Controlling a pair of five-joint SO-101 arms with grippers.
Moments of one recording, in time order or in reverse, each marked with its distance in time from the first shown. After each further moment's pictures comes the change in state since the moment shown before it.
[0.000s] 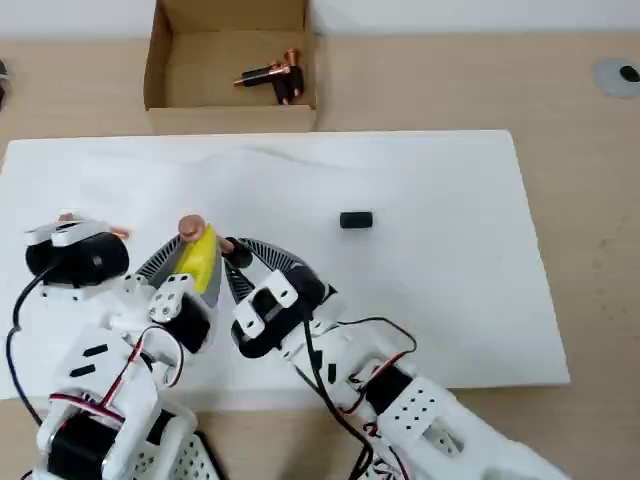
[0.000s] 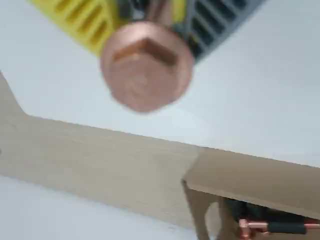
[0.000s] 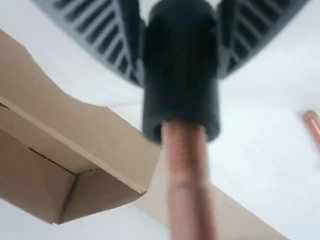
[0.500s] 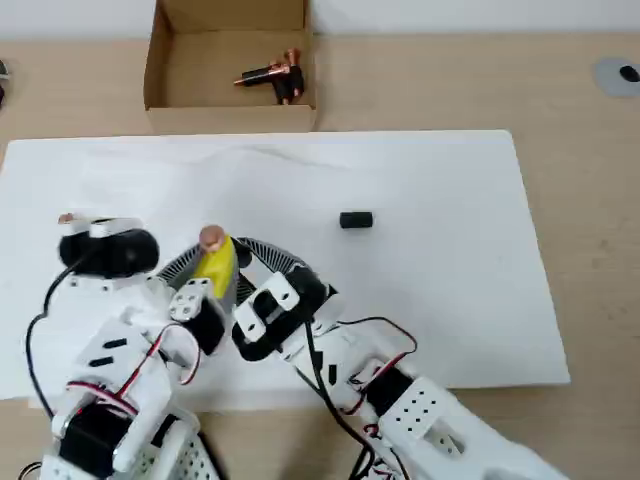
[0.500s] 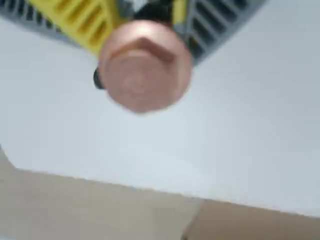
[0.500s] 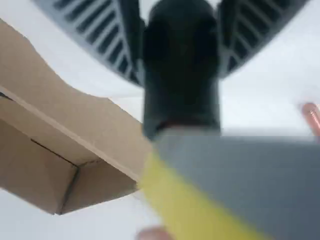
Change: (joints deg) left arm 4.6 0.0 4.5 1.6 -0.1; right arm 0.0 -1.0 0.0 0.0 0.1
